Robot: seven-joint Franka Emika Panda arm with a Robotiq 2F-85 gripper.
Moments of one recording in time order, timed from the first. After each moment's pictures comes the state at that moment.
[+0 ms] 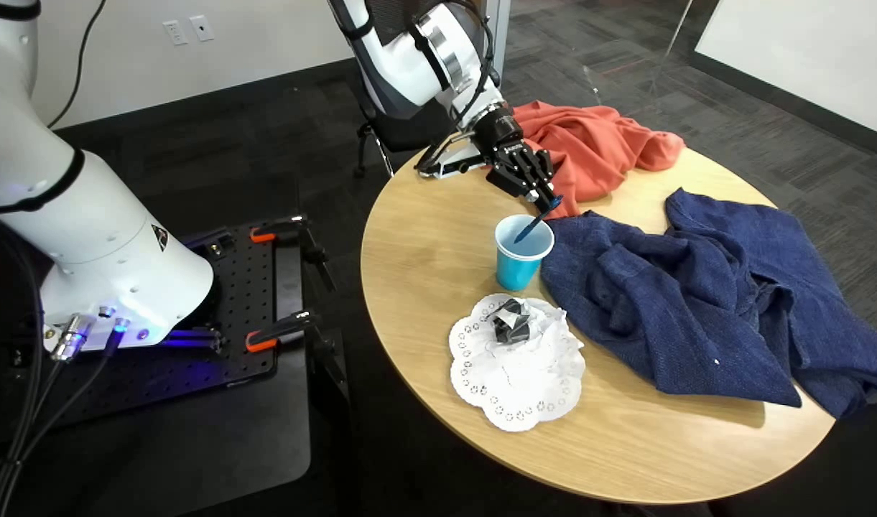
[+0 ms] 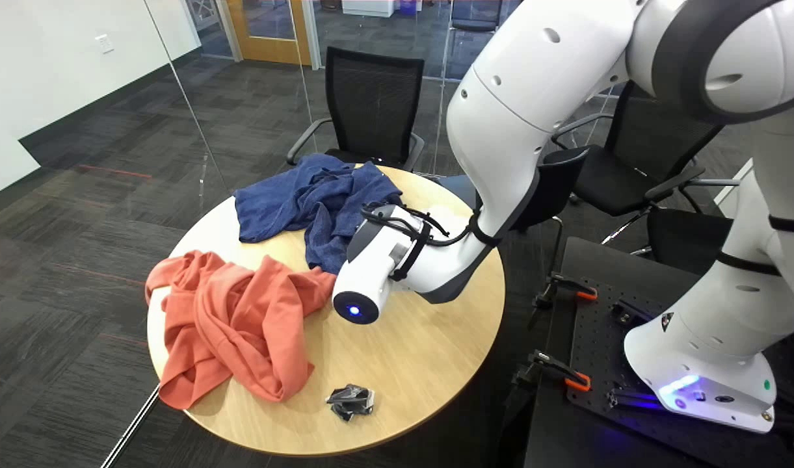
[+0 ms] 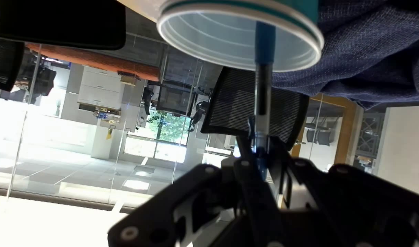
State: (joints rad) arm 0.19 0.66 0.09 -1.99 -1.46 1.85 2.39
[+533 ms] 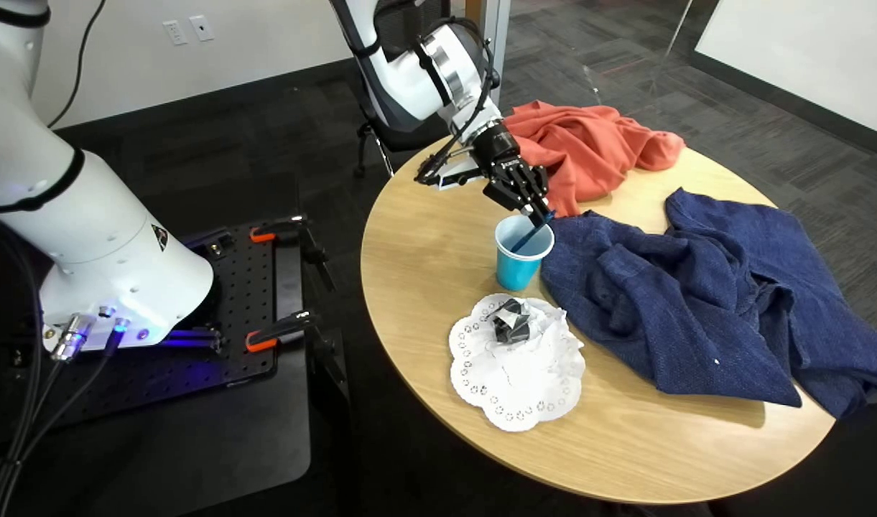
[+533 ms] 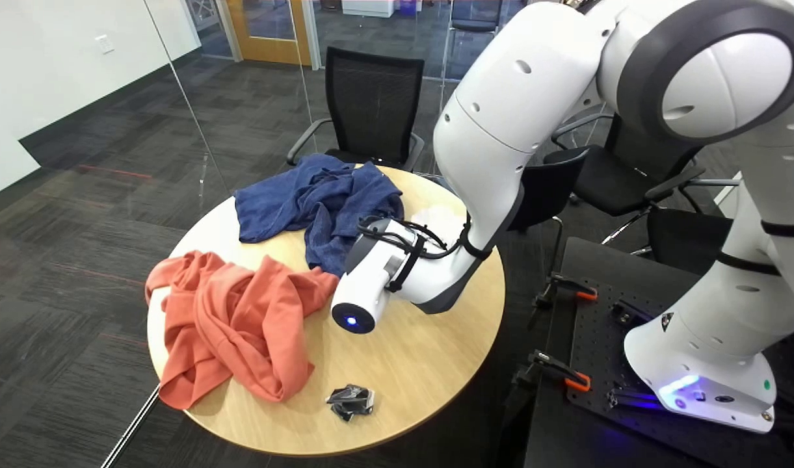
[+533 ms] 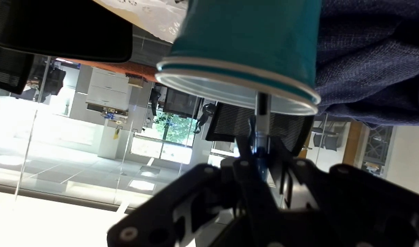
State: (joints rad) arm 0.19 0.74 0.09 -1.94 -1.45 1.83 2.40
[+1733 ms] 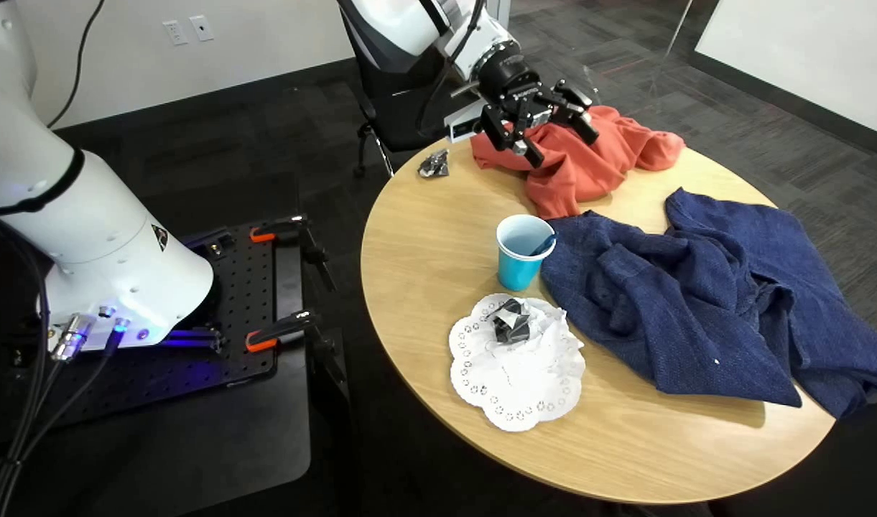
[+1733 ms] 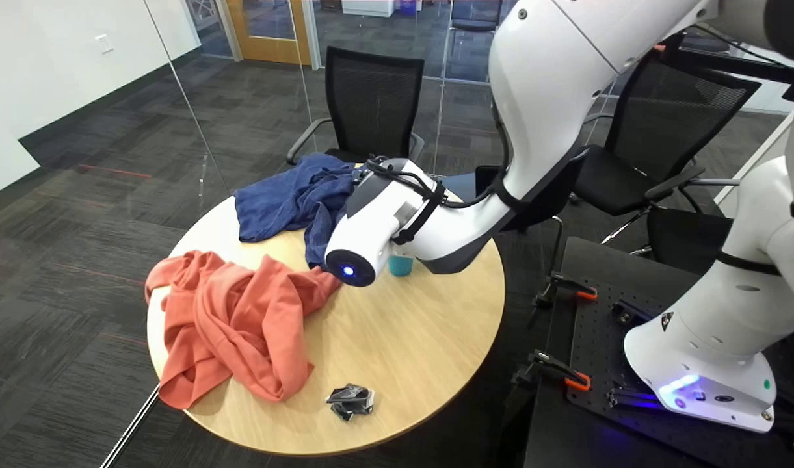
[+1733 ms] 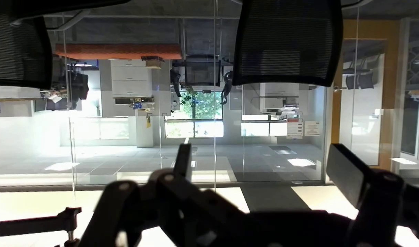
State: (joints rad) arm 0.19 0.45 0.09 -2.07 -1.43 1.73 2.50
